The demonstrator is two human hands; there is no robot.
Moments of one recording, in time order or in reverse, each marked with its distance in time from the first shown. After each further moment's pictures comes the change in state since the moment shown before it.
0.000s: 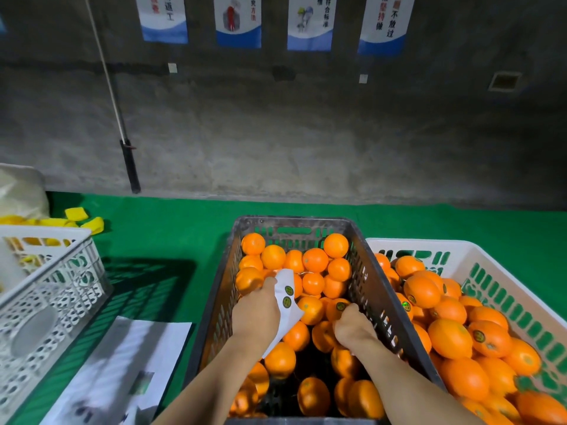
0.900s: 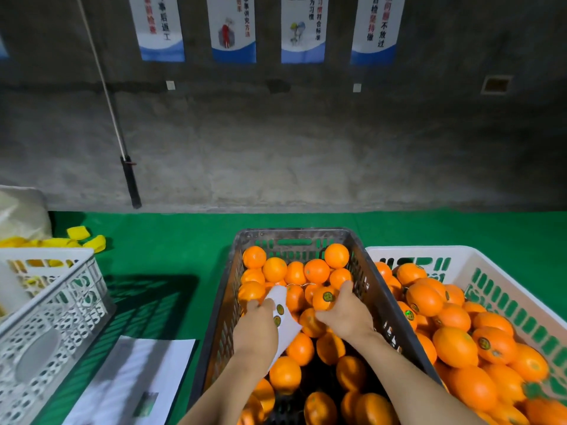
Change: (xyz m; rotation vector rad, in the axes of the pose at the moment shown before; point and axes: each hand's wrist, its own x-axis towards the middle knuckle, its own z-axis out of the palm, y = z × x) left_hand 0.002 -0.013 0.012 -0.028 -0.045 -0.082; right_hand 0.000 -0.027 -0.025 0.130 0.132 -0.328
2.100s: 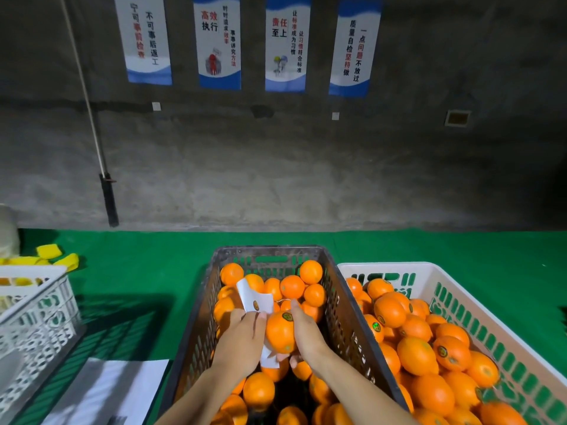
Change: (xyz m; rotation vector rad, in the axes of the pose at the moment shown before) left_hand 0.001 0.000 0.015 0.117 0.073 0.396; right_hand -0.052 -0.040 -0.009 0.771 -0.357 0.201
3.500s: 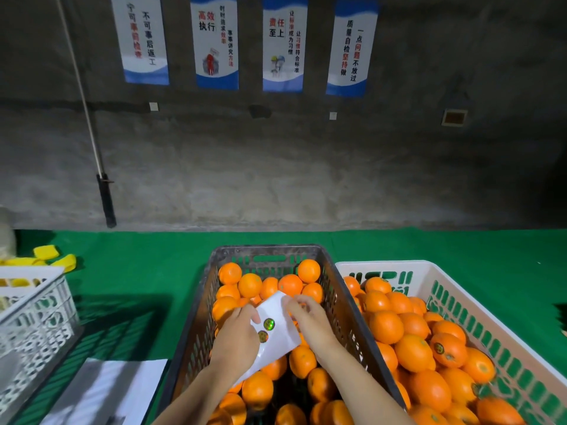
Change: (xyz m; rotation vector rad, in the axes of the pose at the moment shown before) left_hand -0.001 0.008 -0.016 -0.350 0.033 -0.236; right_hand -0.003 -0.007 -0.016 -0.021 0.157 -0.244
